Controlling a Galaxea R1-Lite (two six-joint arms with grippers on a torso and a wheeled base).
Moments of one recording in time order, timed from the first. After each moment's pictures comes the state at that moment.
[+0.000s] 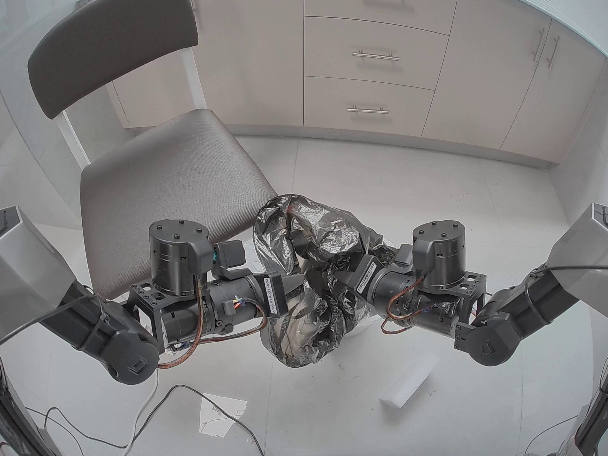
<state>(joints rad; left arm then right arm) -0.59 1.93 -0.70 -0.93 -0.25 -0.50 0.66 2.04 -0.86 -0.87 0.01 0.95</state>
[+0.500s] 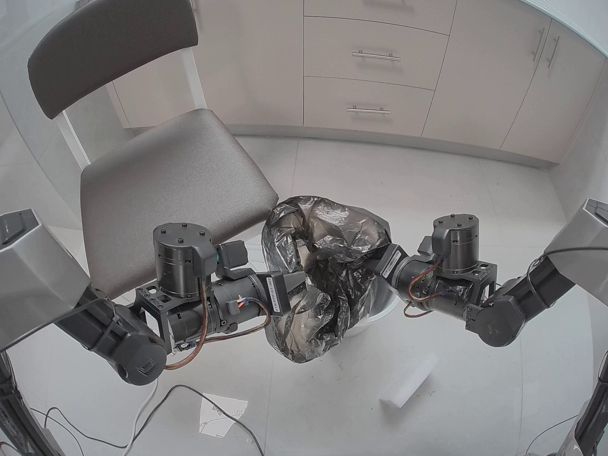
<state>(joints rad) -0.59 1.98 -0.70 -1.00 -0.25 -0.49 0.53 2.07 -0.86 -0.88 0.01 0.92</state>
